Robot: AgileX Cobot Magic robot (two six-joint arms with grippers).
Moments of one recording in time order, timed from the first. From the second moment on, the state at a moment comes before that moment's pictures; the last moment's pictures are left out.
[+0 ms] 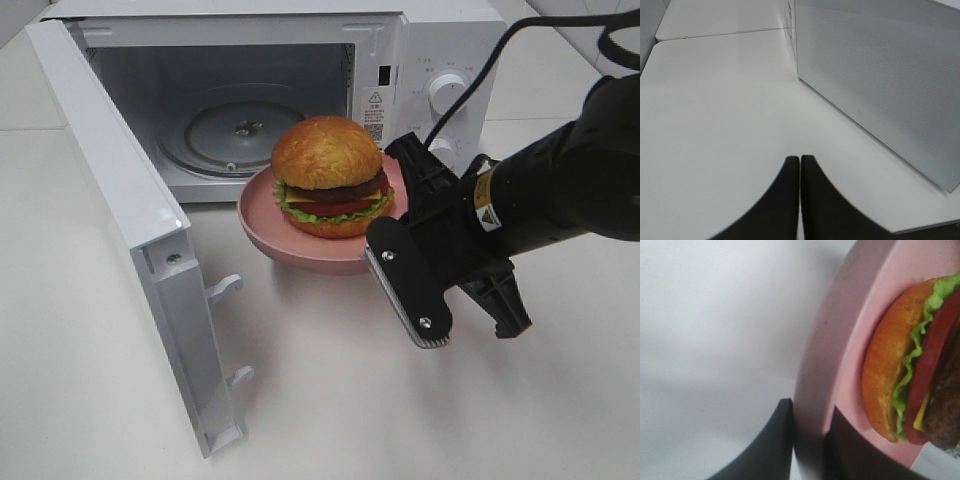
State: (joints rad) left arm -0.14 0.00 -0.50 -0.02 1.04 0.05; right arm 0.68 1.57 -0.74 -0.41 0.17 -1.08
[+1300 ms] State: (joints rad) left arm -0.14 0.00 -0.50 -0.02 1.04 0.05; right arm 0.58 1.19 -0.38 -0.79 0.37 -0.17
